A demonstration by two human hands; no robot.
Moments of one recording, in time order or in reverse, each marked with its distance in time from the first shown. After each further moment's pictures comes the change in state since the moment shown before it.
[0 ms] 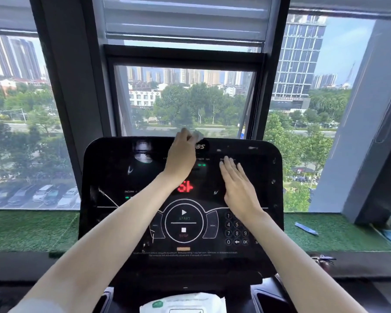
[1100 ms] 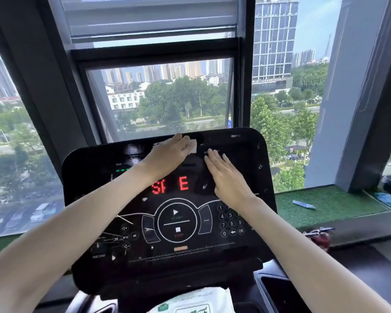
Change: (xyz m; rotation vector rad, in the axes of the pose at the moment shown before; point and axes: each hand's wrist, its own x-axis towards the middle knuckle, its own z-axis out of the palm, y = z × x) left_hand 0.007 -0.004 -0.019 0.443 -0.201 0.708; right_hand 0.000 0.006 -0.003 0.048 0.042 -0.041
